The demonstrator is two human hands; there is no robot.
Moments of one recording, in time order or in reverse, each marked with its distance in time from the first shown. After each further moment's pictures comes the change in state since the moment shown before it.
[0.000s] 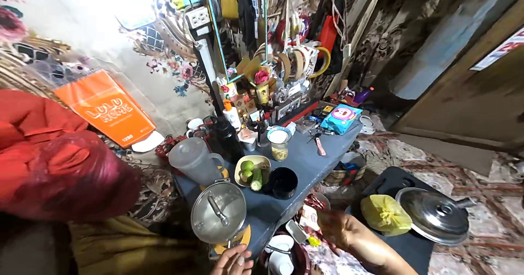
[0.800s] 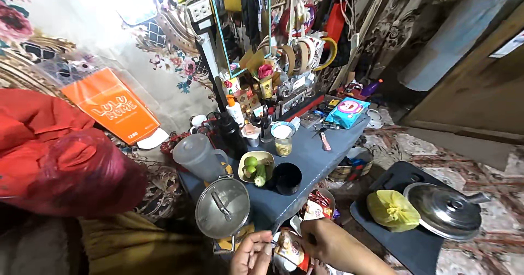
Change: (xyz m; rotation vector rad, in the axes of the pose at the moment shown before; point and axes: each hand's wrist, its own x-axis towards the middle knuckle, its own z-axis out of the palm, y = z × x) left_hand 0.003 0.020 0.035 0.178 -0.167 0.229; right_hand 0.014 -0.050 0.051 -0.707 -0.280 0.056
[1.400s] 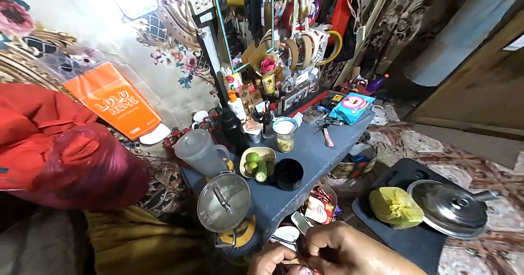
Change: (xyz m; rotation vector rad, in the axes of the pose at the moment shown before) left_hand -0.008 0.004 0.012 0.194 -0.301 0.168; right_hand -0.039 -0.034 -0.022 0.246 0.078 -0.511
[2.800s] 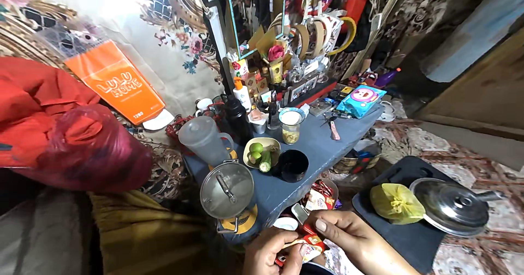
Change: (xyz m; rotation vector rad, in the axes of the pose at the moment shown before) left_hand 0.001 0.012 0.004 0.086 0.229 0.162; right_hand -0.003 0.018 0.029 0.484 0.326 0.036
